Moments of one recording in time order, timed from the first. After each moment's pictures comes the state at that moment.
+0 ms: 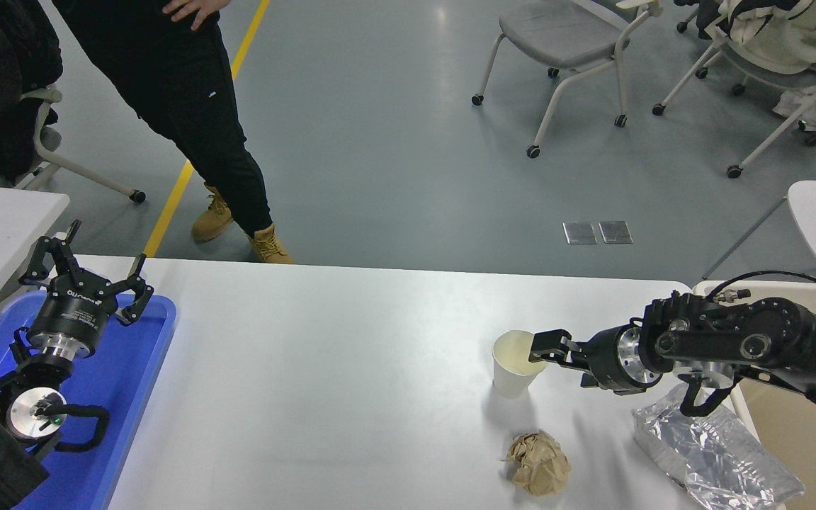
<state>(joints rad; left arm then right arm) -0.55 0.46 -0.60 -0.39 -0.23 -0.70 -0.59 1.24 -0.41 -0.59 1.10 -0.35 0.05 -0.05</state>
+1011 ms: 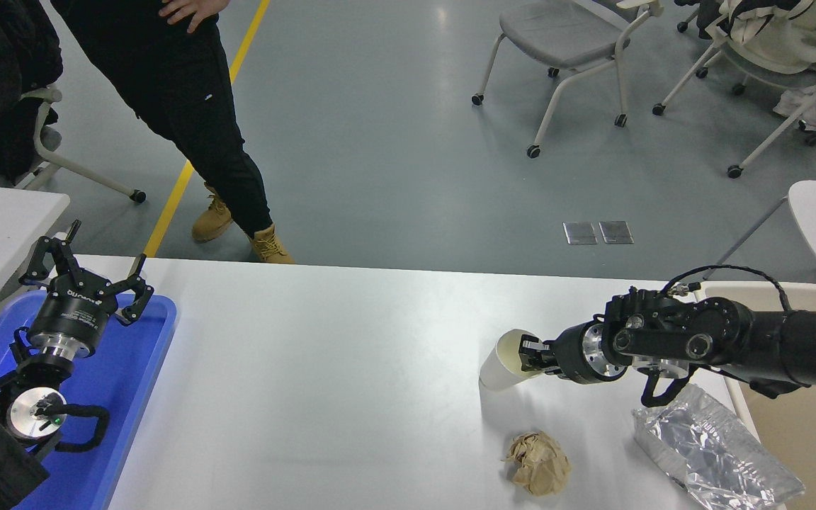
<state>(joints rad) -0.55 0.46 -0.60 -0.39 -0.23 -0.70 -0.59 1.28 -0.31 -0.59 1.02 -0.36 0.10 -0.05</state>
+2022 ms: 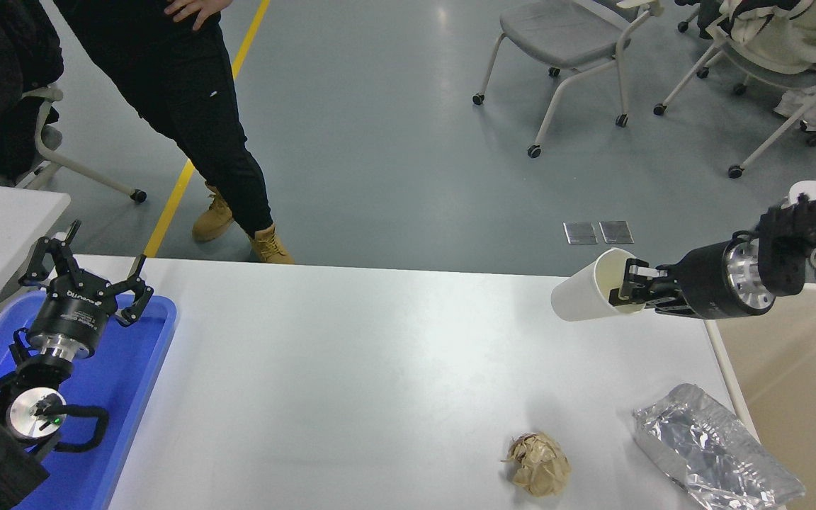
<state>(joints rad) -0.55 0.46 -0.60 -0.39 -0.23 -0.70 -0.59 1.77 -0.95 -0.66 1.52 -0.47 0.32 -0.05</state>
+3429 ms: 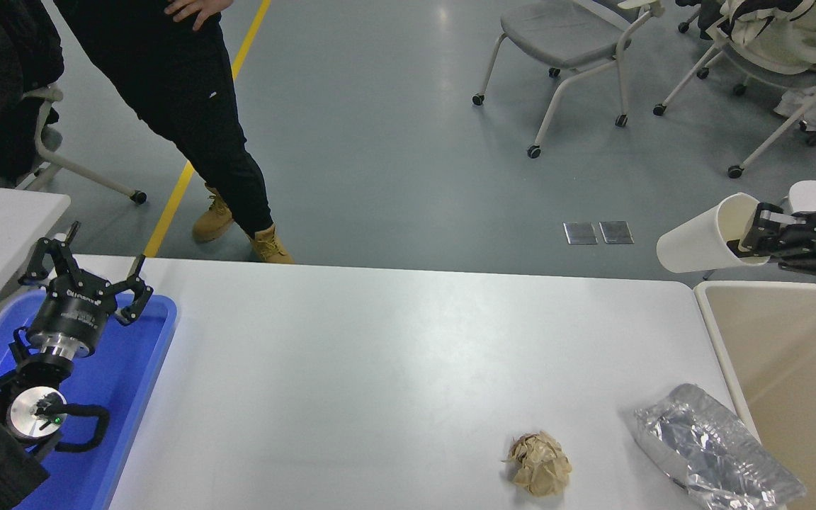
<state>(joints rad) -0.55 0.46 -0.60 -0.39 -0.23 -0.70 -0.59 1.69 -1.11 -0.66 1.24 -0.43 0.38 -0.05</state>
